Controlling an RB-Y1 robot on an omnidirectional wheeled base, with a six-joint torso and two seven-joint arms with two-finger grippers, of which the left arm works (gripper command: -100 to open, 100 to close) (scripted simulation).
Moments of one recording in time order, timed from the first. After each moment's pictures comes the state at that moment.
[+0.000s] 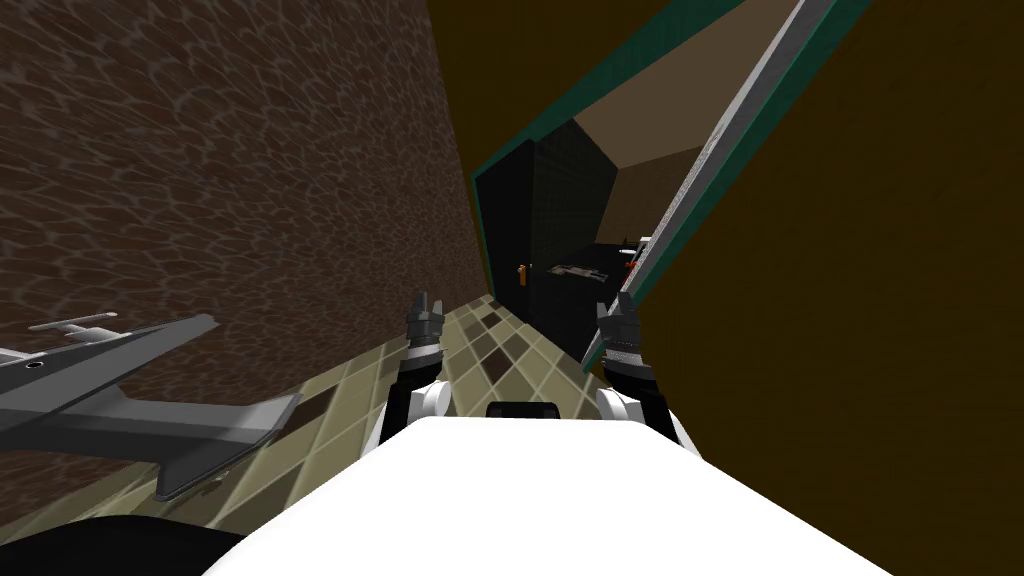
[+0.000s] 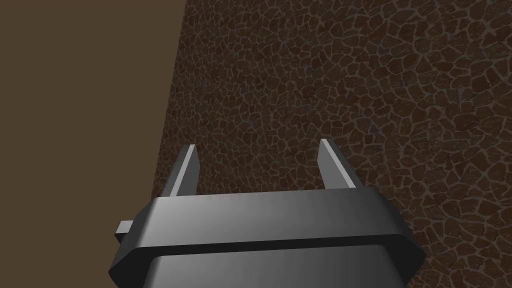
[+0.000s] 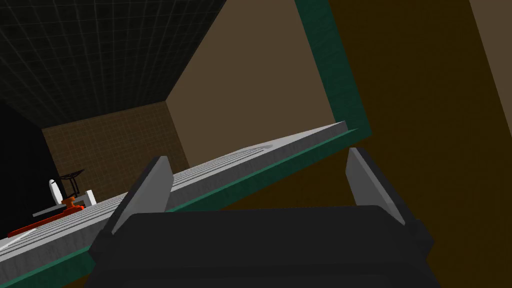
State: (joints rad) arm 0.51 -0.03 0.00 -2.29 0.03 -0.38 -0.07
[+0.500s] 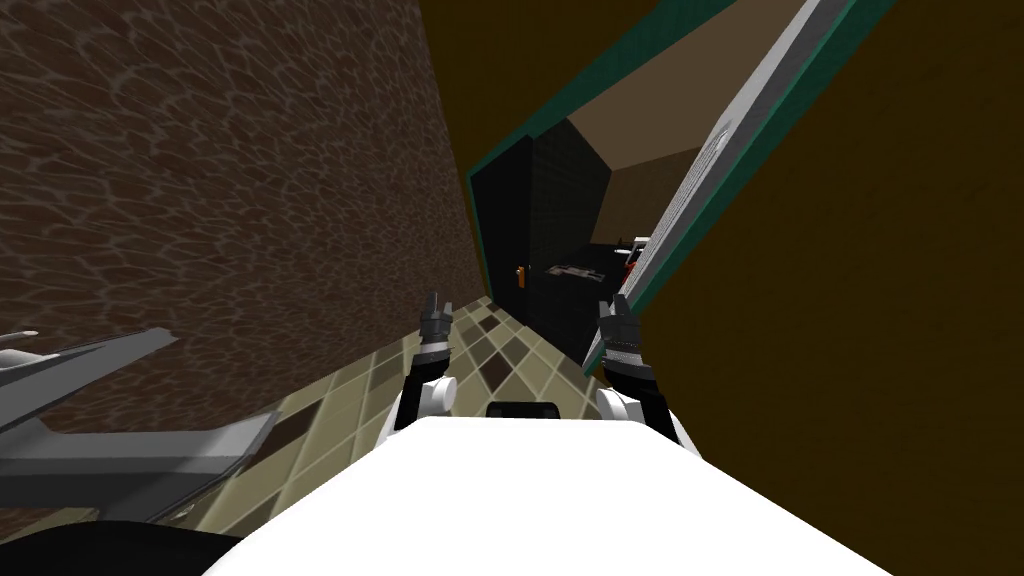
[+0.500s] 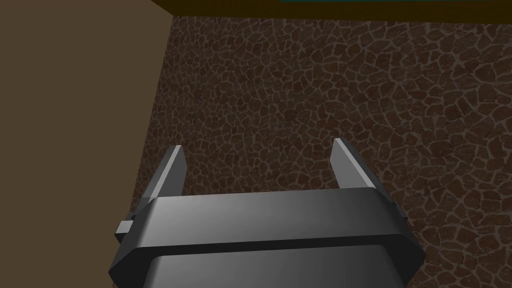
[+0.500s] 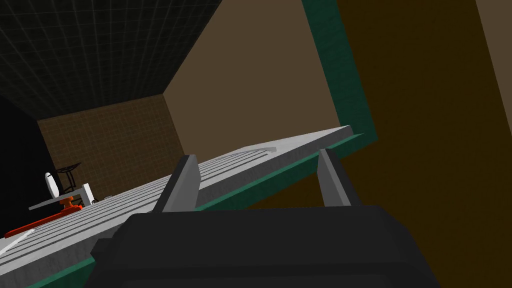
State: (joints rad) arm 0.45 0.00 -0.02 -2.20 0.03 -0.39 -0.06
